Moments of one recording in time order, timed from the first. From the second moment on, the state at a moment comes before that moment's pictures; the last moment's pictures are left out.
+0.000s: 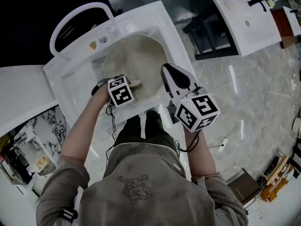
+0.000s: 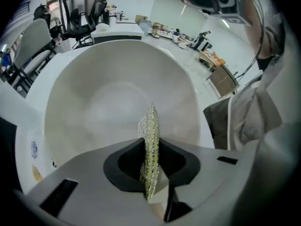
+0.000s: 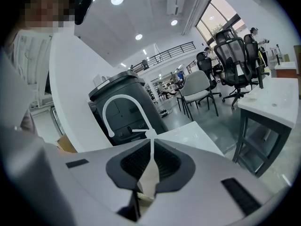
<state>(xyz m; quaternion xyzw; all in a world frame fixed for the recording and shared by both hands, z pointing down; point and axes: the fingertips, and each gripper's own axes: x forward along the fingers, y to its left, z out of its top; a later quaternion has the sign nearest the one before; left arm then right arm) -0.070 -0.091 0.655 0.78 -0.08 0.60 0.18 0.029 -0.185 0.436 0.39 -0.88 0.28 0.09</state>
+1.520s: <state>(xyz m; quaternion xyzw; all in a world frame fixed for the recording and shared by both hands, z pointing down) -0.114 -0.255 0.634 0.77 -0.45 0.45 0.03 0.039 -0.183 0.433 0.41 -0.87 0.28 0.06</state>
